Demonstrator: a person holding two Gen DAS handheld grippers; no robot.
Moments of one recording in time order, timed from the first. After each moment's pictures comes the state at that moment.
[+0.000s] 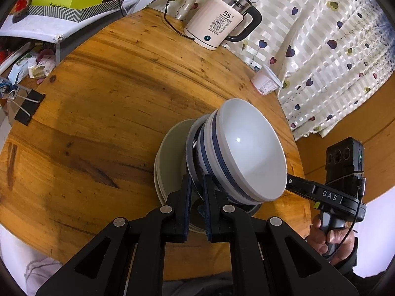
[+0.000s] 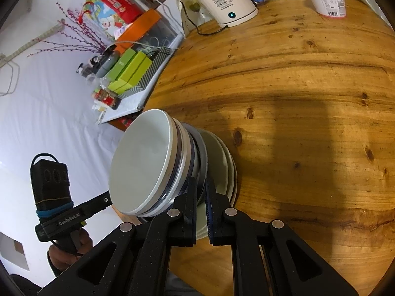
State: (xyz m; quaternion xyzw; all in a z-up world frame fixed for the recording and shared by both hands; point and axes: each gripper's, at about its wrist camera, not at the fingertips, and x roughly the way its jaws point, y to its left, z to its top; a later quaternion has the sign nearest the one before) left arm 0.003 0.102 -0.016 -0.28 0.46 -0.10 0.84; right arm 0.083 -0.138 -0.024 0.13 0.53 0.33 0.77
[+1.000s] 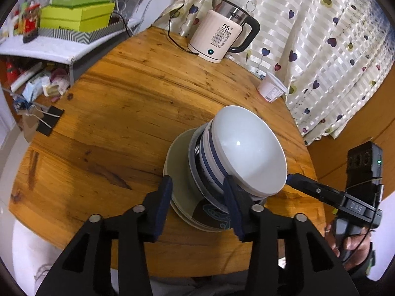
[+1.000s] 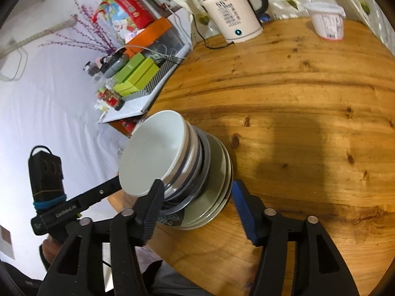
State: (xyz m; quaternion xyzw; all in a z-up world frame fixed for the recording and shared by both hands) left arm -0.017 0.089 0.004 -0.23 0.43 -0.05 0.87; right arm 0.057 -0.149 -0.003 0.10 0.49 0.33 0.80
